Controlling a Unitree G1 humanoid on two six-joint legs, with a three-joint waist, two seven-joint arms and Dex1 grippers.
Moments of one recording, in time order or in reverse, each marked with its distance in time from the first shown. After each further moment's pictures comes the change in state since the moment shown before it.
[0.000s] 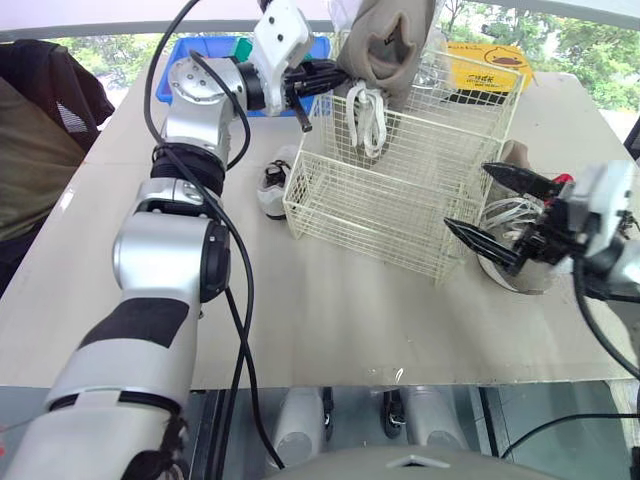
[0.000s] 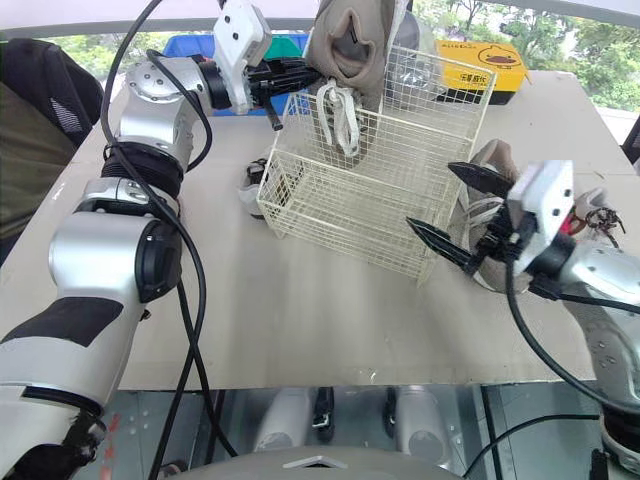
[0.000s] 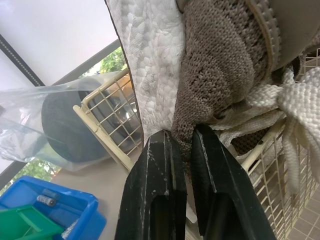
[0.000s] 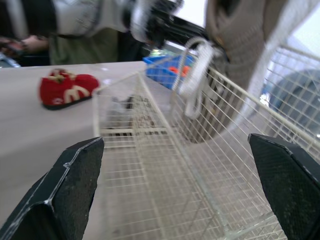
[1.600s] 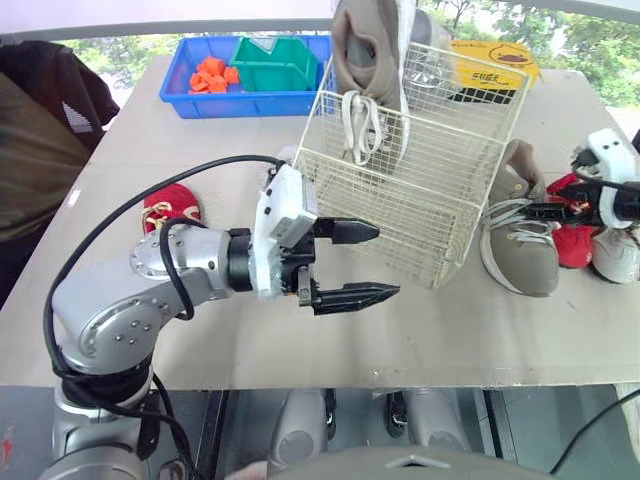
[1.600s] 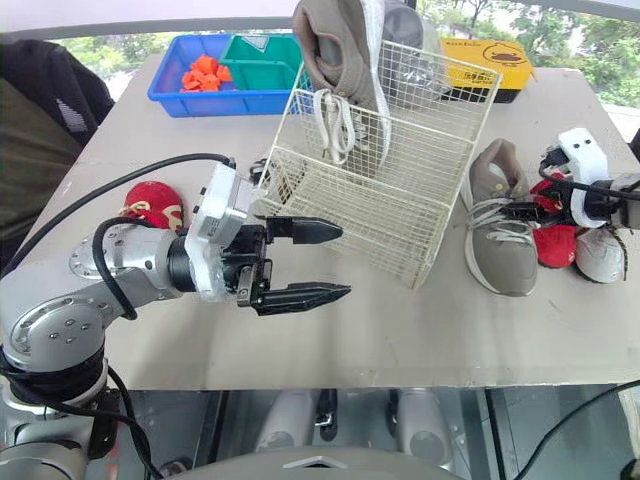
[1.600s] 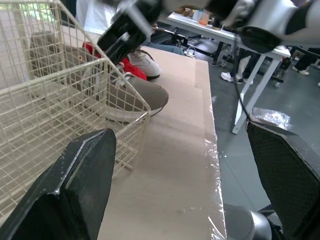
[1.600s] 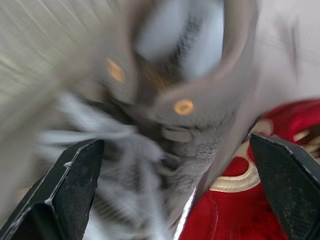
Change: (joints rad) left arm 0.942 0.272 0.119 -1.867 -1.028 1.235 0.328; right arm -0.754 -0.279 0.589 1.189 -0.399 0.387 0.183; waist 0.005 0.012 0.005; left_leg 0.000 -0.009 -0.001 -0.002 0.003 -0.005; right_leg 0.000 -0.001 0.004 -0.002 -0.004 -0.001
